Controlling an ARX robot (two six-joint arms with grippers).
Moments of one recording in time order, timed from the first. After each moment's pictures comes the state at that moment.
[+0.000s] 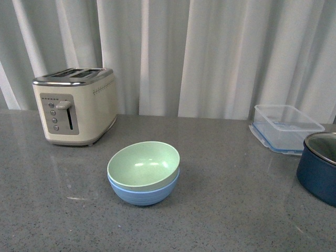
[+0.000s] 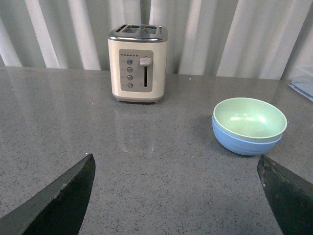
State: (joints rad) left arm 0.00 0.00 0.02 0.00 0.00 -0.01; right arm 0.02 0.88 0.08 0.78 0.01 0.00
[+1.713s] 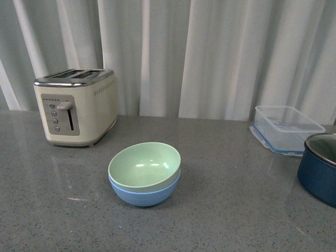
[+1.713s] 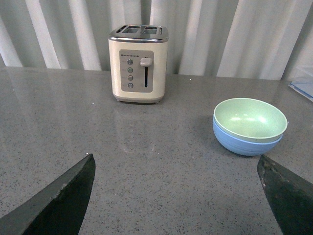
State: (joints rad) left arm 0.00 0.00 0.02 0.00 0.00 -0.01; right arm 0.00 0.00 0.01 0.00 0.00 0.00
